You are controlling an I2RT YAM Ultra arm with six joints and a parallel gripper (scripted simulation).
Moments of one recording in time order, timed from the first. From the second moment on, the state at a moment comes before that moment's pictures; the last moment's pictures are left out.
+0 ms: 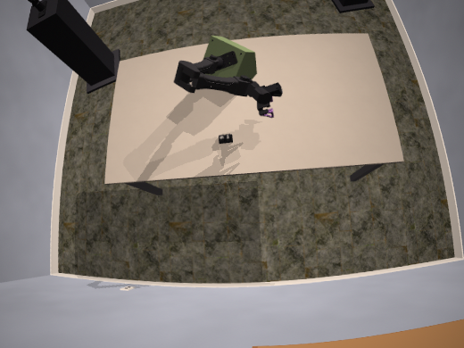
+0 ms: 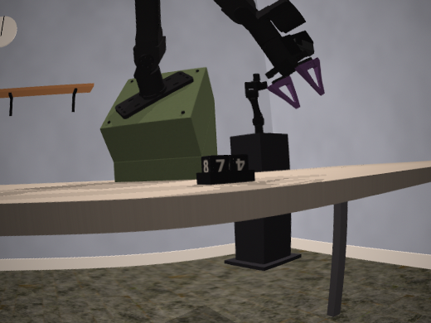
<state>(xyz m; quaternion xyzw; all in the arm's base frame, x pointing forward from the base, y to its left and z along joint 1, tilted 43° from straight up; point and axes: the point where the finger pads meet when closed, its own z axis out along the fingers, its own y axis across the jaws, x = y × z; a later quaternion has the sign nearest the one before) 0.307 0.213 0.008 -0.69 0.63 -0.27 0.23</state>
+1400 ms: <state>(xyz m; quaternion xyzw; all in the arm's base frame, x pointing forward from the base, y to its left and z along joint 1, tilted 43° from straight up) 0.328 -0.018 0.178 -0.65 0.67 -0.37 0.02</state>
